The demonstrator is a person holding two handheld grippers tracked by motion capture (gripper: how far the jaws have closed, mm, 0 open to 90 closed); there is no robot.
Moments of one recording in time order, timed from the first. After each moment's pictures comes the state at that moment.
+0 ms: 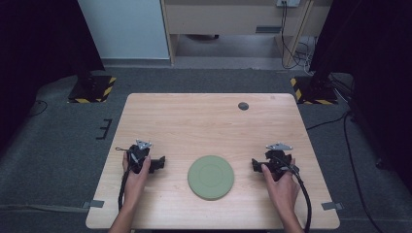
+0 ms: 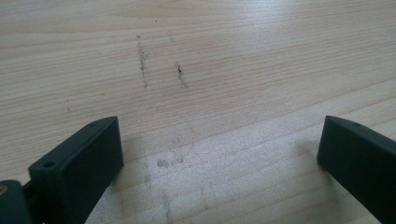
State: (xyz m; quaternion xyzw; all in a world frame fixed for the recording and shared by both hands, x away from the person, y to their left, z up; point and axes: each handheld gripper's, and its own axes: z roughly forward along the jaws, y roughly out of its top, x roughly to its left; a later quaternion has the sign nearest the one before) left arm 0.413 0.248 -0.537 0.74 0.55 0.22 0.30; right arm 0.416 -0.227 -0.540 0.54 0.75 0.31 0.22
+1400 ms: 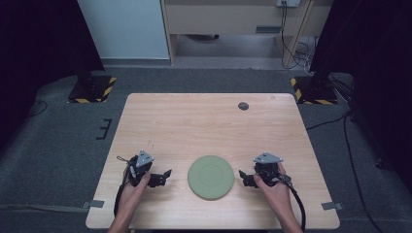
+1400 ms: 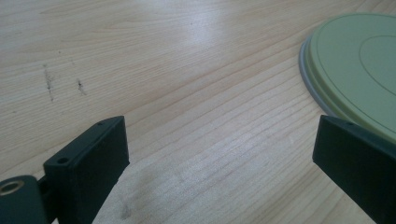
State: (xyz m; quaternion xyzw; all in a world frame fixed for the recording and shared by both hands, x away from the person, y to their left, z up) left arm 0.358 0.237 -0.517 0.78 0.44 0.19 0.39; right arm 0.368 -0.185 -0.521 0.43 0.80 0.36 0.21
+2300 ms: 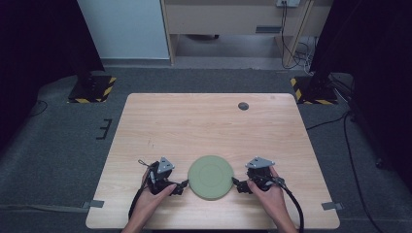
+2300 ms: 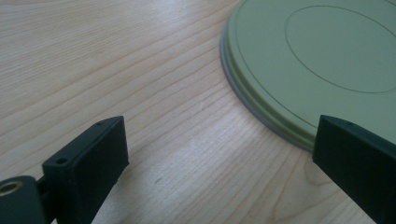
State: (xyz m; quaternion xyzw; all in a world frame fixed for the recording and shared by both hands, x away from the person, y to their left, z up) left arm 0.348 0.178 -0.530 0.82 0.40 0.14 0.38; right arm 0.359 -0.168 -0.530 0.40 0.82 0.36 0.17
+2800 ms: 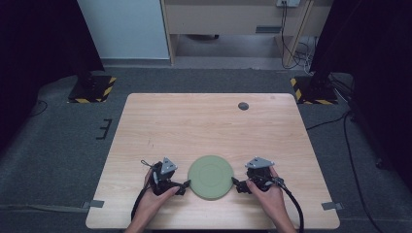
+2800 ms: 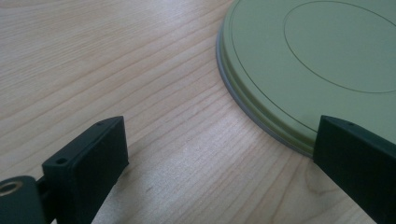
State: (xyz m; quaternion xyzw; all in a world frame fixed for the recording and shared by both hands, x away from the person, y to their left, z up) left arm 0.349 0.172 -0.533 0.82 0.40 0.16 0.37; right arm 0.360 -0.166 -0.531 0.41 0.82 0.36 0.17
